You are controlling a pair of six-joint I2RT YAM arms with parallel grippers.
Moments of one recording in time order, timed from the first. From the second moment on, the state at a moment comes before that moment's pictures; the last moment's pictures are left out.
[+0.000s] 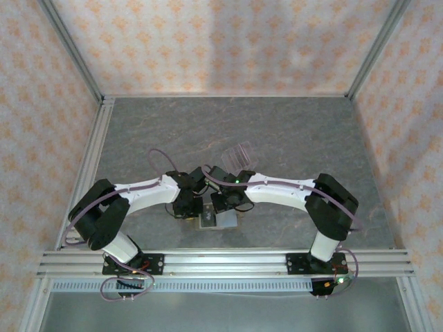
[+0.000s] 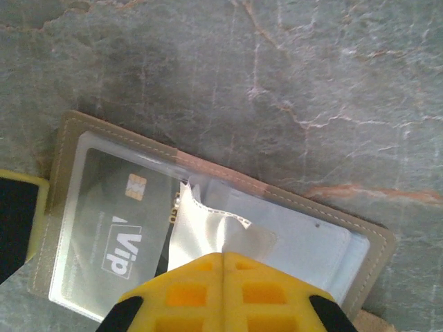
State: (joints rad) left arm -0.71 1.57 0.83 -0.78 0.08 -0.87; right arm 1.01 1.72 1.13 -0.64 -0.01 0.64
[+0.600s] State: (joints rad) left arm -0.69 1.57 0.84 -0.78 0.11 -0.88; right arm 1.00 1.73 1.13 -0.55 -0.19 0.73
